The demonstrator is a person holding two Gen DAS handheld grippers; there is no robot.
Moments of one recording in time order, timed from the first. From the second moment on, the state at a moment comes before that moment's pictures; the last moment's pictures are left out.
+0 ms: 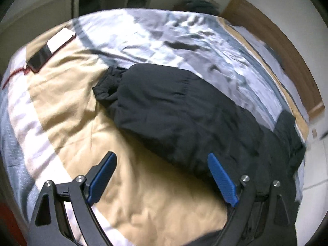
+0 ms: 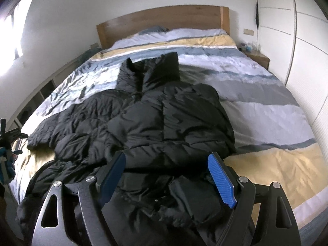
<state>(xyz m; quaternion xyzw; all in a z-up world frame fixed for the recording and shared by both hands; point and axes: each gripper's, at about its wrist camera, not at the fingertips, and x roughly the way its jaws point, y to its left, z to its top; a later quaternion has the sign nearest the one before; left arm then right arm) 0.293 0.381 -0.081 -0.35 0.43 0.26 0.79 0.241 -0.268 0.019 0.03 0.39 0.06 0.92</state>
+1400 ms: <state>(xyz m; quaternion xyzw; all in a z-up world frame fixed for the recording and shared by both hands) 0.319 0.407 -0.047 -0.52 0.26 0.05 0.81 0.234 -0.270 0.030 0.02 0.39 0.04 0.92</state>
